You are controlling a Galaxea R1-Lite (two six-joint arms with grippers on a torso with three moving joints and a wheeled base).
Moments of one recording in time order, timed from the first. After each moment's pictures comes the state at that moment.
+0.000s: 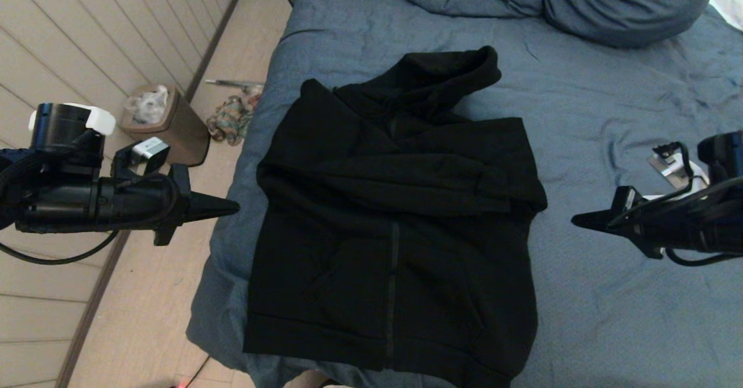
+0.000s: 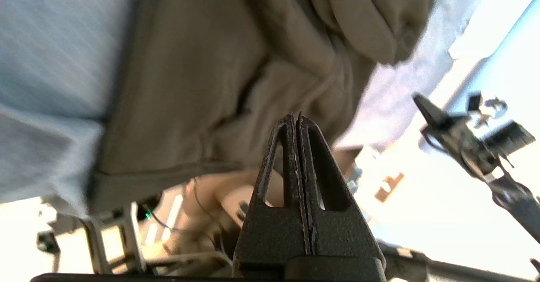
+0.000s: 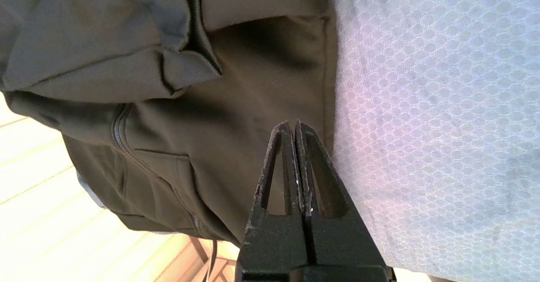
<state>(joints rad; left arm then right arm) -0.07 1.64 -1.06 0.06 -0.75 -0.61 -0.19 1.57 -0.93 -0.02 0.51 0.42</state>
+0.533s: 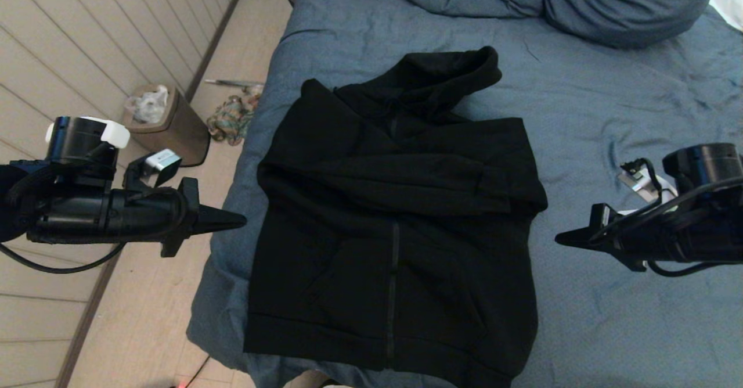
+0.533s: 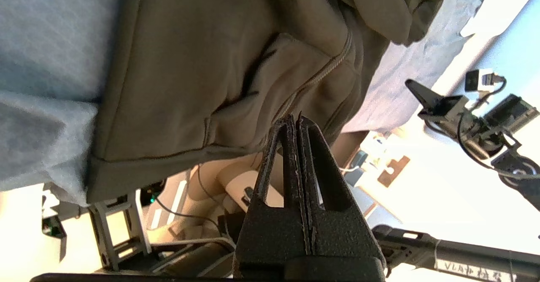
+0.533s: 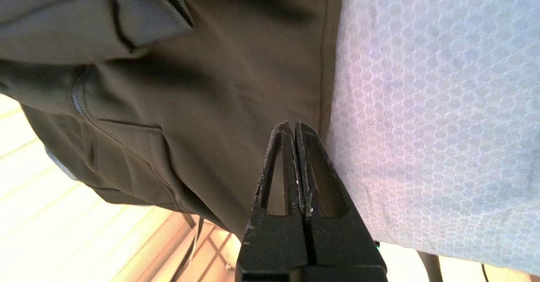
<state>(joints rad) -0.11 1.65 -1.03 0.06 -0.75 -0.58 -0.13 1.63 -0.94 0.05 0.49 0.37</state>
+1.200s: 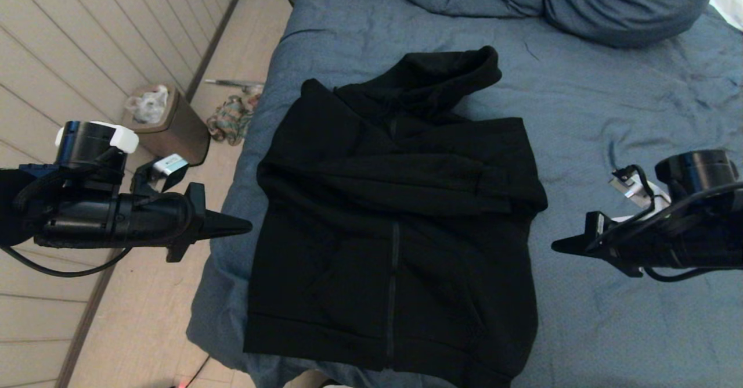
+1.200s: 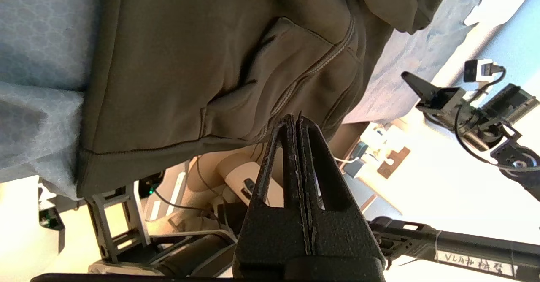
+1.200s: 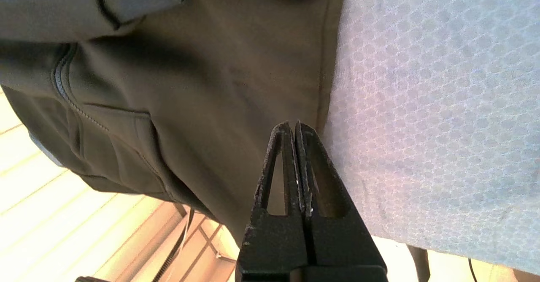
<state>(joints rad) -0.13 1.65 -1.01 0.06 -0.75 -0.58 -0.12 1.64 -0.92 0.05 0.49 0.33</state>
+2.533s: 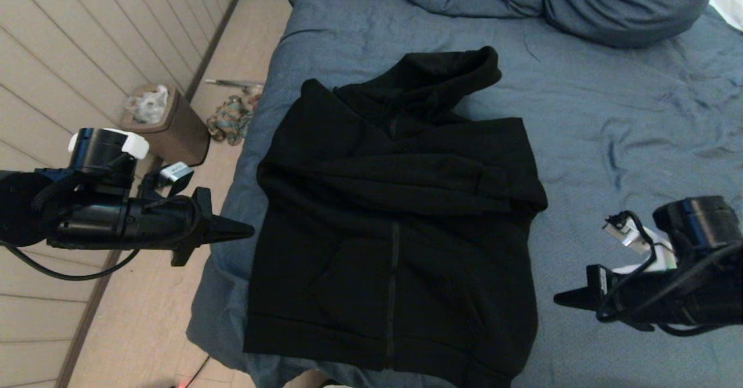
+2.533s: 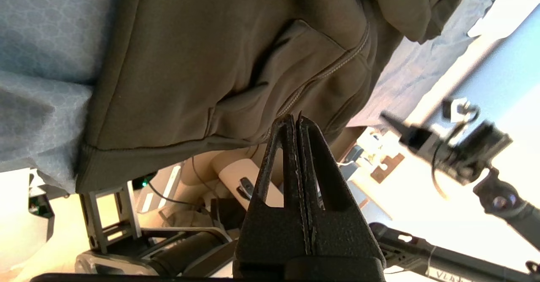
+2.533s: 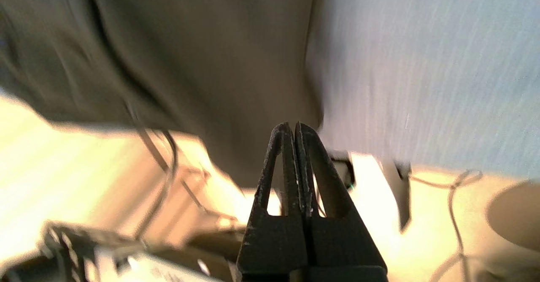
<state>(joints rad) -0.13 1.69 -1.01 0.06 -0.74 -0.62 -0.05 1.53 -0.67 0.05 0.45 0.27</state>
